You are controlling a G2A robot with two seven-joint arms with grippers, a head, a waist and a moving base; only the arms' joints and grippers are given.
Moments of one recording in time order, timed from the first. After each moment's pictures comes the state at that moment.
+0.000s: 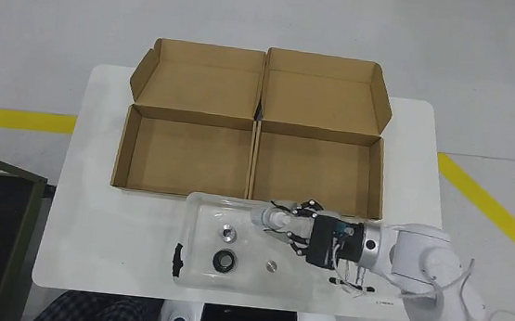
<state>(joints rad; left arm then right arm) -0.01 -0.37 -0.75 -1.25 2.03 -0.40 0.22 -1.36 -1.06 1.28 -2.07 -1.14 -0.93 0.26</state>
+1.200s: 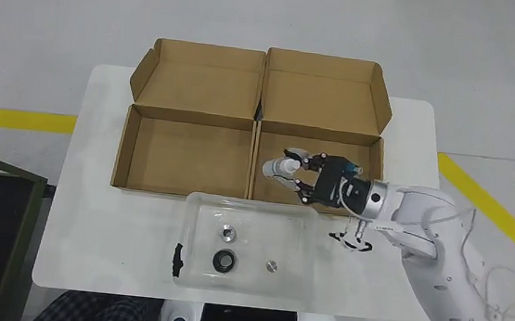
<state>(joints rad) -0.01 -0.37 -0.75 -1.25 2.03 -0.40 0.22 -1.13 -1.07 1.21 -1.89 -1.08 -0.78 0.29</state>
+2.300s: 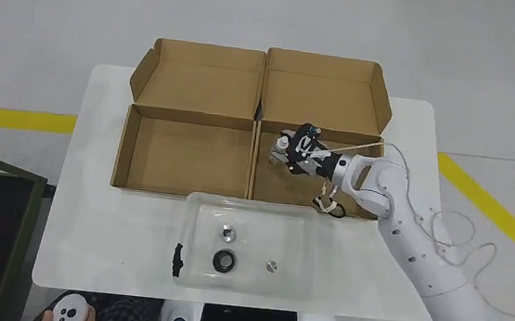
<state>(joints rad) -0.01 -0.37 -0.75 -1.25 2.03 -0.40 0.22 -0.84 -1.15 0.95 -1.41 -1.16 -0.66 0.25</state>
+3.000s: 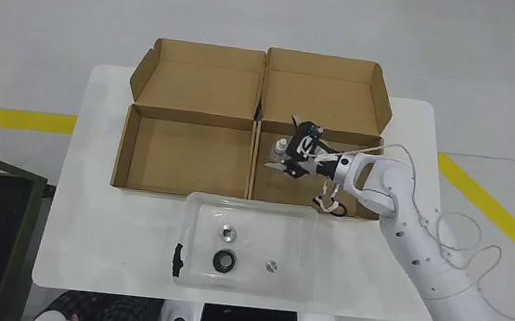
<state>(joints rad) -0.01 -0.37 -0.75 -1.25 2.03 -0.40 0.22 -0.88 -1.14 1.00 -1.54 -1.19 -0.70 0.26</state>
